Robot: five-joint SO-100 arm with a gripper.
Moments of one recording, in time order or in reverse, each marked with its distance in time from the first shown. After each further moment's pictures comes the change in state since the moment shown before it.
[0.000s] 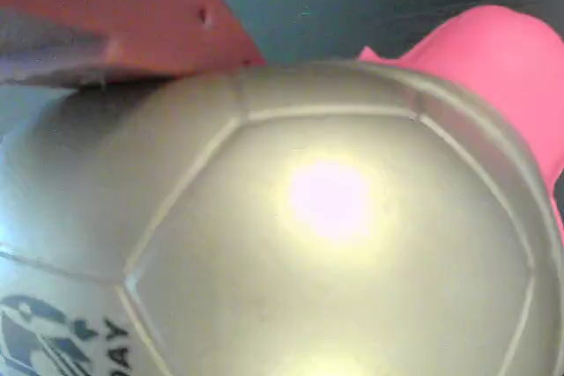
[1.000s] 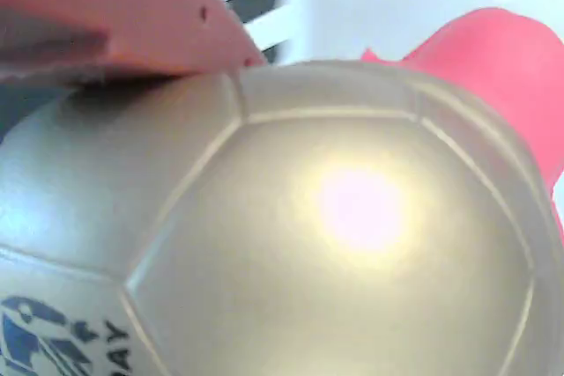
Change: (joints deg) arm -33.0 4.6 3.0 -0.6 16.9
